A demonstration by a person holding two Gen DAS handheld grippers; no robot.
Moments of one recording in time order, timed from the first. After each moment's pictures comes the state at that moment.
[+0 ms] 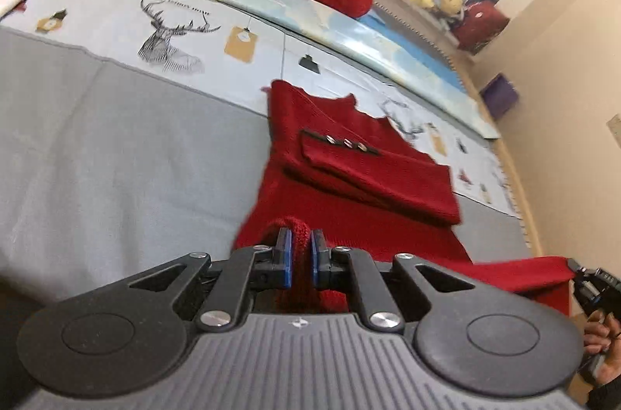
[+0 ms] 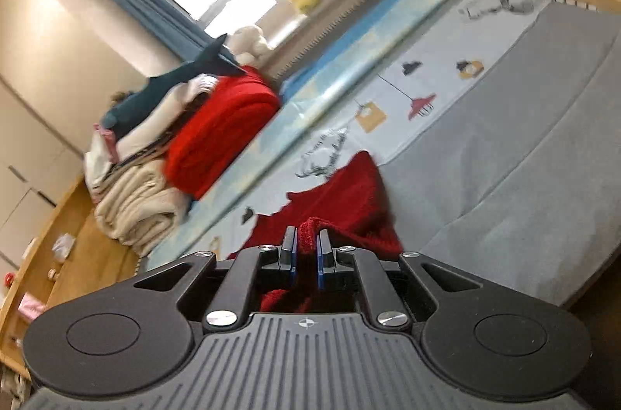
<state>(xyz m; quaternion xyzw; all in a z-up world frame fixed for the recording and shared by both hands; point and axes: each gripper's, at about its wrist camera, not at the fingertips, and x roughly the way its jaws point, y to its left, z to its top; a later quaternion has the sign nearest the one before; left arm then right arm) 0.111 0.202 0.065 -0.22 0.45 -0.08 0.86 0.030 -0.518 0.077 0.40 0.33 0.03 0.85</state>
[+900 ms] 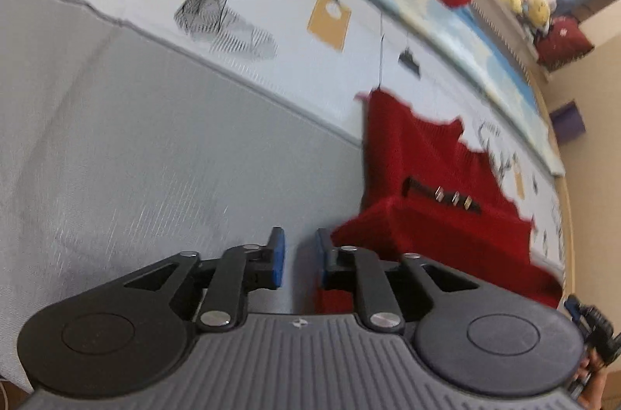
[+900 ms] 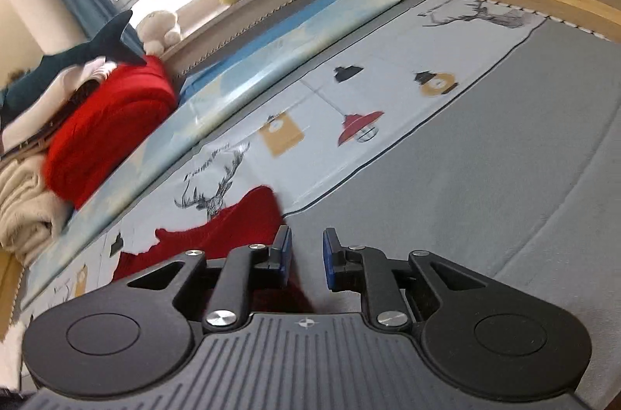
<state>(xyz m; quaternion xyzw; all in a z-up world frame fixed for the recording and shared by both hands) 0.259 0.263 -0.045 -0.27 0.53 -0.01 0.81 0.184 -0.513 -0.041 0.31 0.37 -0.09 0.87</state>
